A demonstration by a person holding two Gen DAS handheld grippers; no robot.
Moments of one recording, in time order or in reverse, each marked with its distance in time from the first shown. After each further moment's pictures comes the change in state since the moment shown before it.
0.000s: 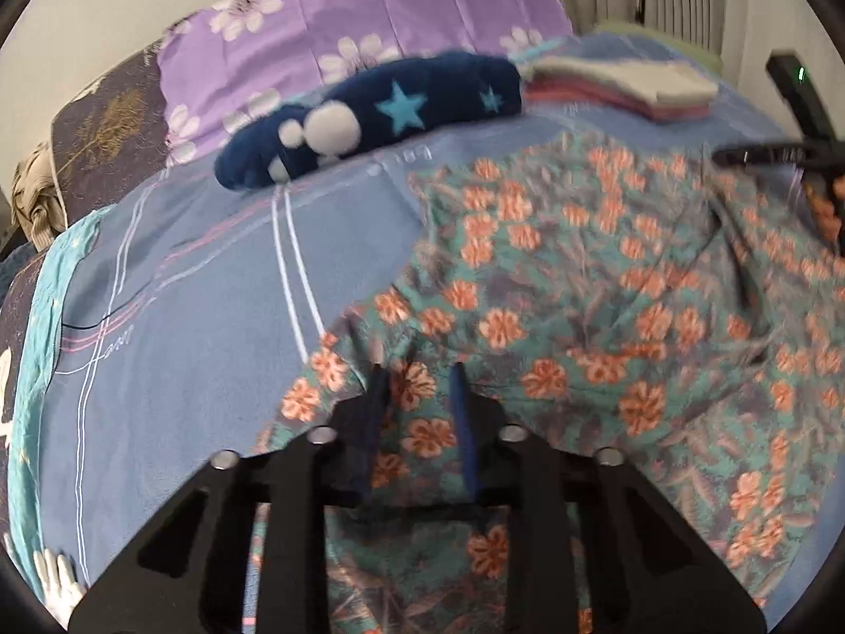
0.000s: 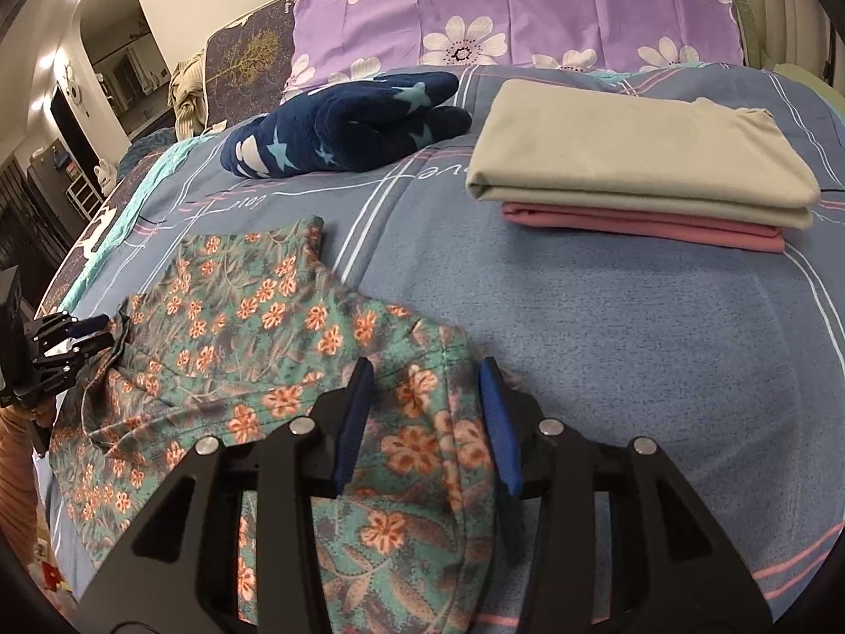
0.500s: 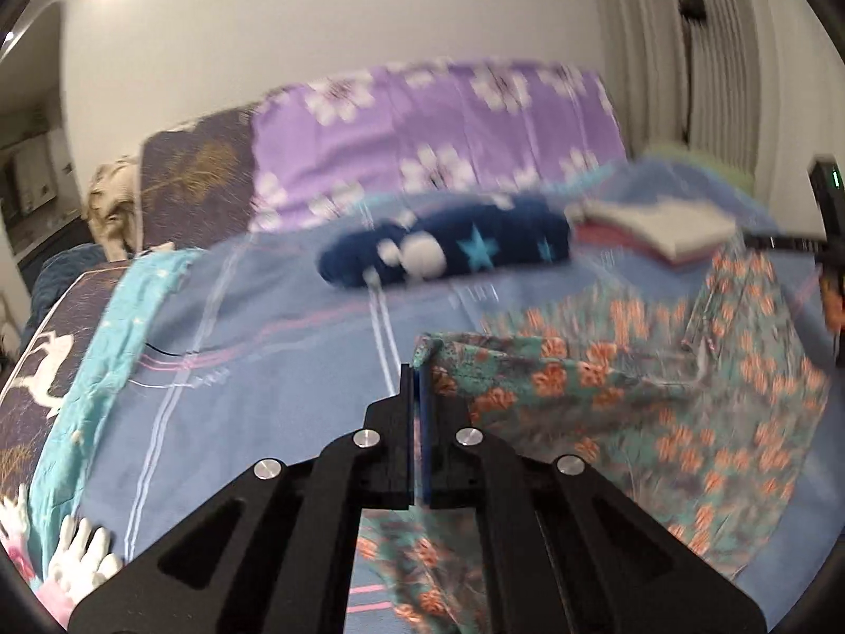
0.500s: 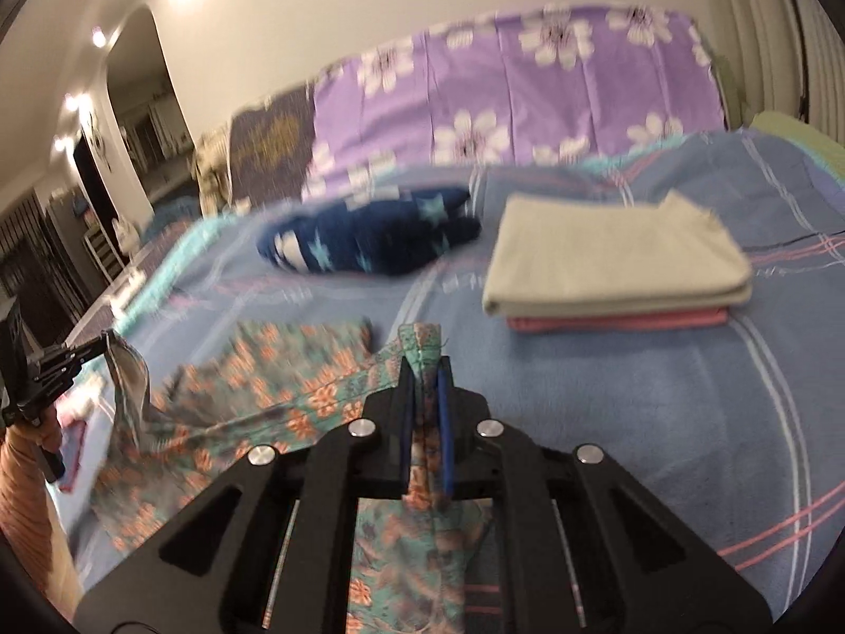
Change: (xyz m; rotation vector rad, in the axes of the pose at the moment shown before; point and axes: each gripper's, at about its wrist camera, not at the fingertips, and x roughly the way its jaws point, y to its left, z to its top) left arm -0.123 0.038 0.002 -0.204 -0.329 0.117; right arm -0.096 0.014 0.012 0.039 -0.294 0.046
